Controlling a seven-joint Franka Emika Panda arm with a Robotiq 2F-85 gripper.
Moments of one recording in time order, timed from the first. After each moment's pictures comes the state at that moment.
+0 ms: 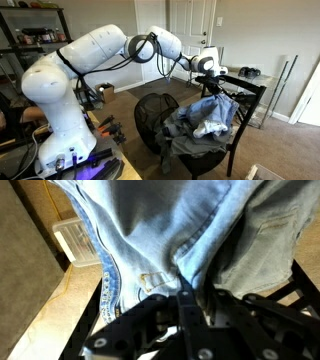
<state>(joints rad) -0.16 1.14 -0.14 -0.96 0.00 2.32 0.06</state>
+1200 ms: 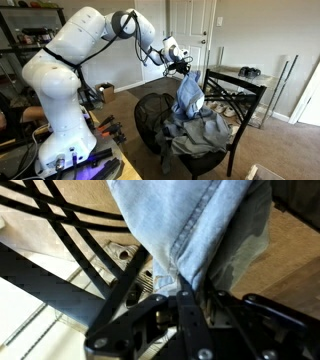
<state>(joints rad) 0.20 0.86 -0.15 -1.39 -0.33 2.73 0.02</state>
